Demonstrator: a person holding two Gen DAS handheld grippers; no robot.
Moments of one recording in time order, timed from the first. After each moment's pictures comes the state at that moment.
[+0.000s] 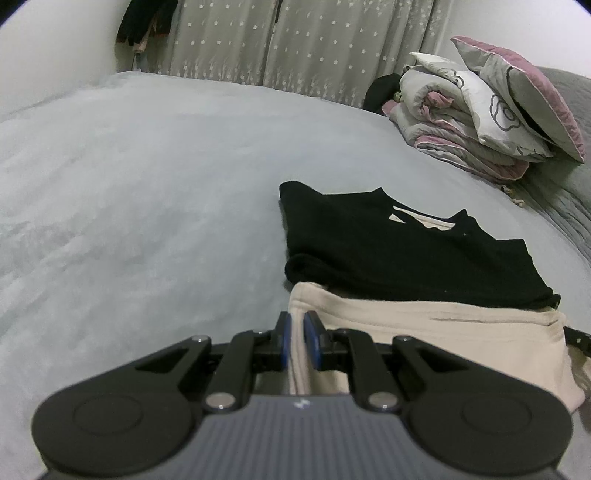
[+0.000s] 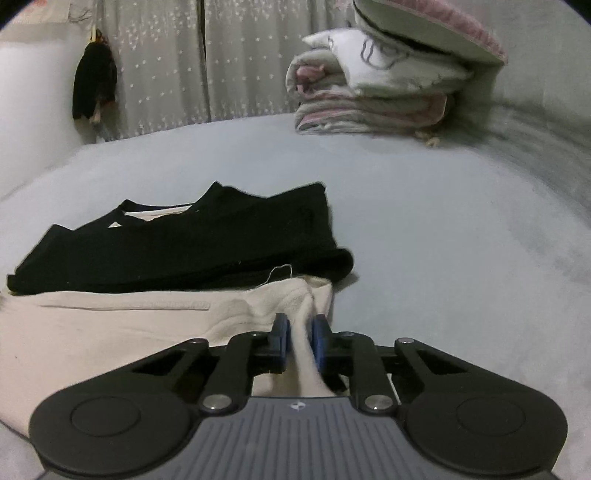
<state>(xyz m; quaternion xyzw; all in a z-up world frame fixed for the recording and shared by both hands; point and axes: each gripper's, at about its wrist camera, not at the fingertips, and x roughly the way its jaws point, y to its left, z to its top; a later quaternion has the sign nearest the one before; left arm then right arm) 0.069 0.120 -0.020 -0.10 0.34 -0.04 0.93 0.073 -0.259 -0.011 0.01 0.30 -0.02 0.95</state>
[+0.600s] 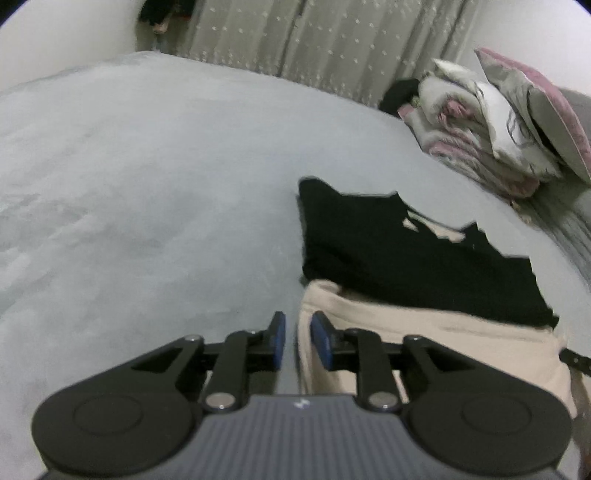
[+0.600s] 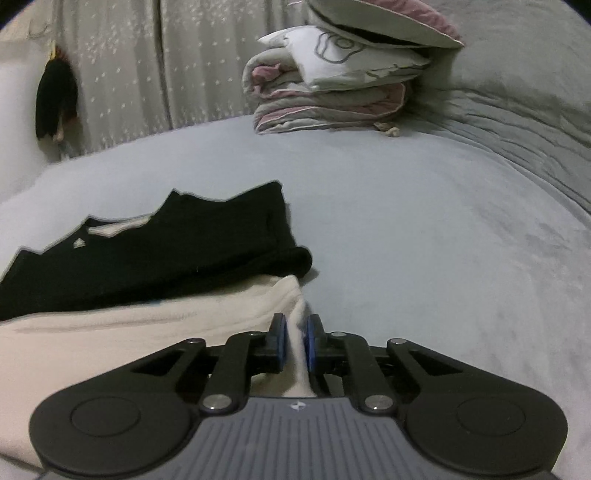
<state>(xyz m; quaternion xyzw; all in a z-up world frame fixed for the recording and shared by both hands) 0.070 0.136 -0.020 -0.15 0.35 -0.02 0.92 0.077 -0.278 -0.012 0.06 0.30 -0.07 0.95</state>
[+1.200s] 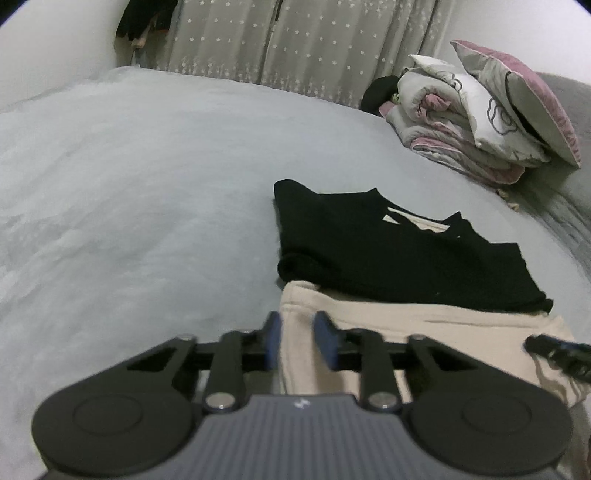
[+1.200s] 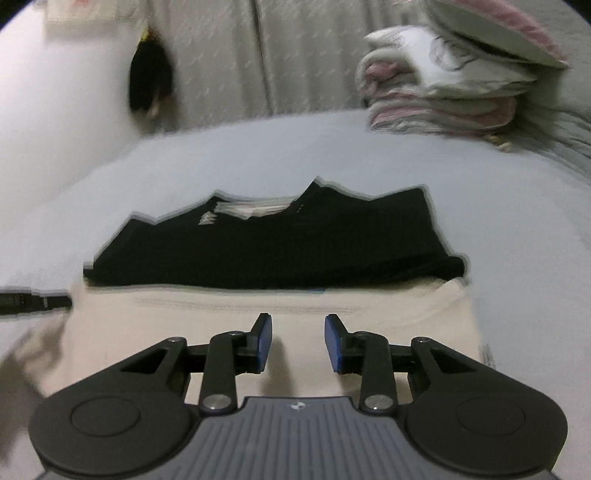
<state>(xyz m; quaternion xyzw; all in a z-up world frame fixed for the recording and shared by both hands) 0.068 0.119 -0.021 -0.11 0.34 -0.04 0.93 0.077 -0.198 -0.016 0.01 0.32 0.09 0.94</state>
